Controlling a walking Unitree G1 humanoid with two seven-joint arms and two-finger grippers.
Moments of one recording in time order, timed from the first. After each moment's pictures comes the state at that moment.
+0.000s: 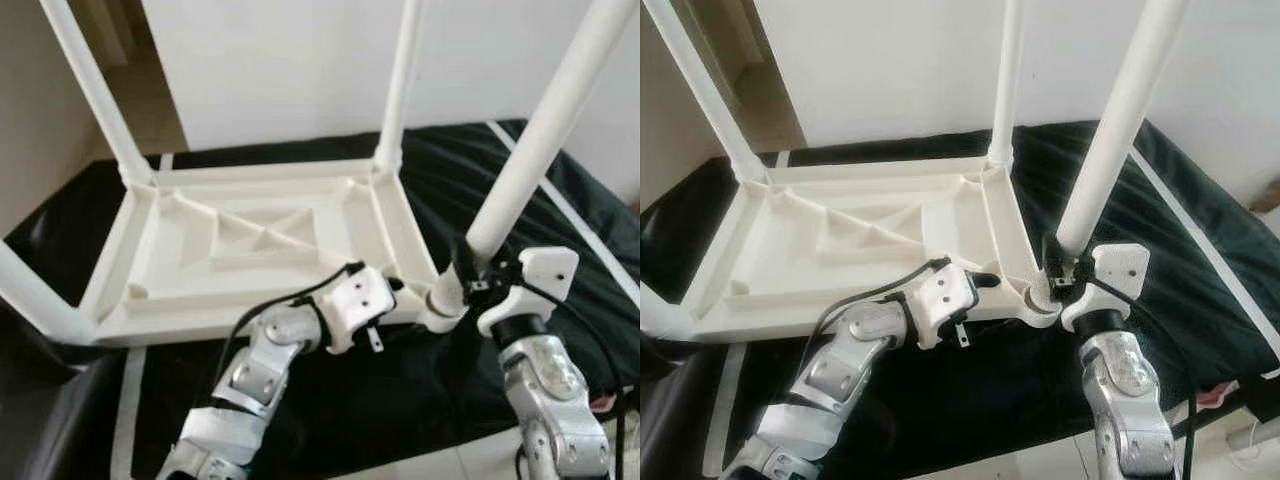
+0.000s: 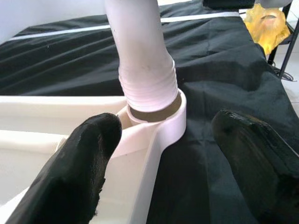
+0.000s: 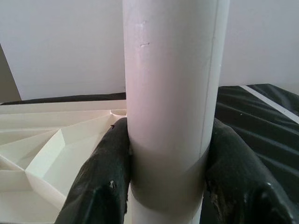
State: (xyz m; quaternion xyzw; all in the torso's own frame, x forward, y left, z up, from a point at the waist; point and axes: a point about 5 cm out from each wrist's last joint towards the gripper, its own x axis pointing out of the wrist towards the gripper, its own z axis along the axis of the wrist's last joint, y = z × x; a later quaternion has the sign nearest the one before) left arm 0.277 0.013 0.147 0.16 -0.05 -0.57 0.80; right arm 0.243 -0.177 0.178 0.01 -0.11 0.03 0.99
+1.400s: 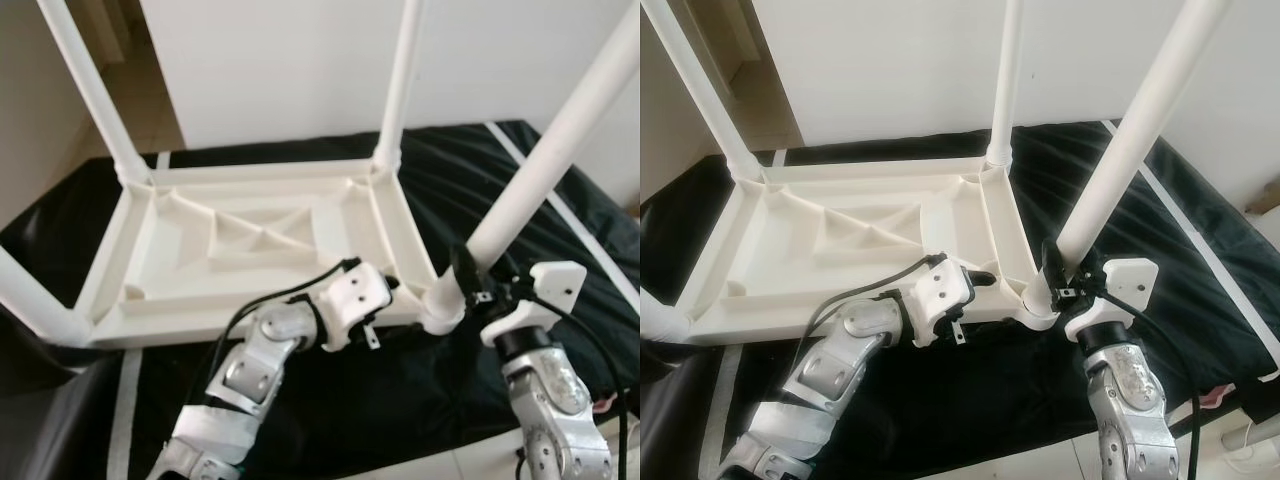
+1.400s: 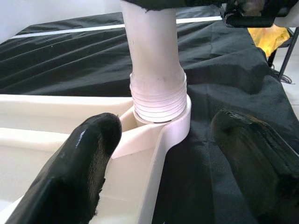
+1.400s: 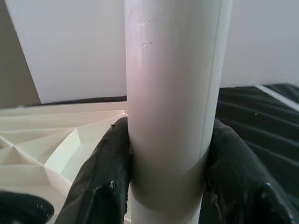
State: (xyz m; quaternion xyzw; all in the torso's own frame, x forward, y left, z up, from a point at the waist) left arm 0.277 0.017 0.152 0.16 -0.05 -0.57 0.80; right arm 0.233 -0.182 0.164 0.00 -0.11 0.06 0.99
